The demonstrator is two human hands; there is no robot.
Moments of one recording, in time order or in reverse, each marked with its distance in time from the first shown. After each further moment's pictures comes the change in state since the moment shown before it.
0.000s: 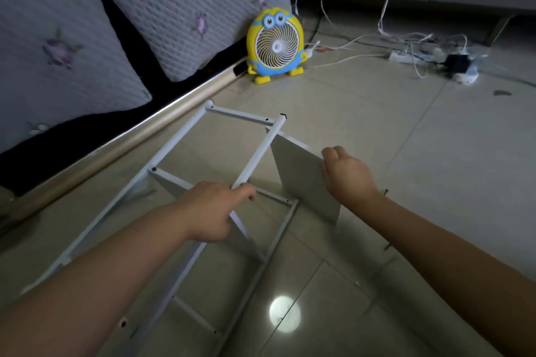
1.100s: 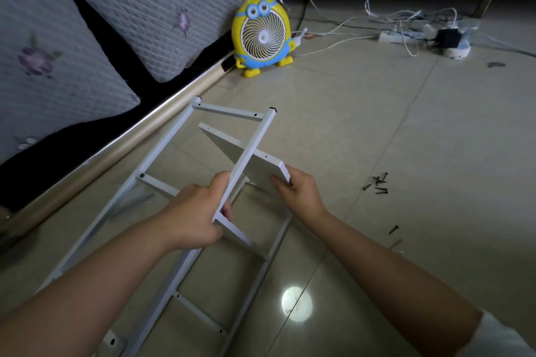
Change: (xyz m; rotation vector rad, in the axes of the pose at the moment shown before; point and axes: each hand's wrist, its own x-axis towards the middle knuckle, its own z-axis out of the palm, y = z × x) left_hand -0.012 -0.011 0.010 -0.289 0.051 -0.016; right_hand -0.021 -0.068 0.044 0.895 0.109 0.171
